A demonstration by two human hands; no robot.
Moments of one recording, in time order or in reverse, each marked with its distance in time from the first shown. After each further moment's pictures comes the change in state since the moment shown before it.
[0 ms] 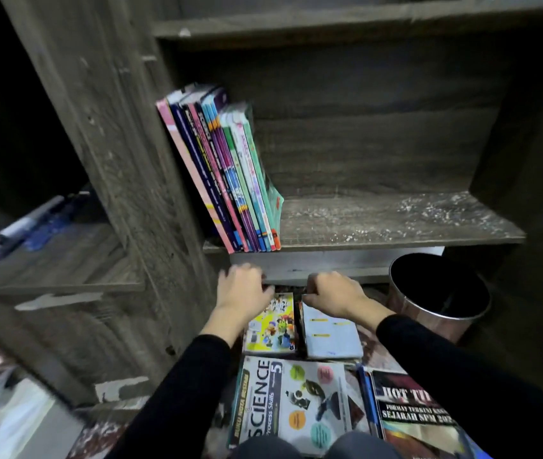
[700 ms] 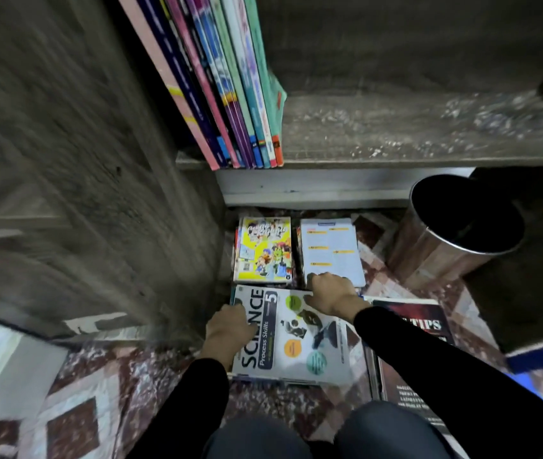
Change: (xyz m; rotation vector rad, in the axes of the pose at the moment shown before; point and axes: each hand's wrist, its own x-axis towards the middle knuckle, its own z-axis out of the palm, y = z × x) left_hand -0.036 -0.059 0.191 -0.074 -0.590 -0.286; right_hand 0.038 0.030 0.164 -0.146 -0.372 0.073
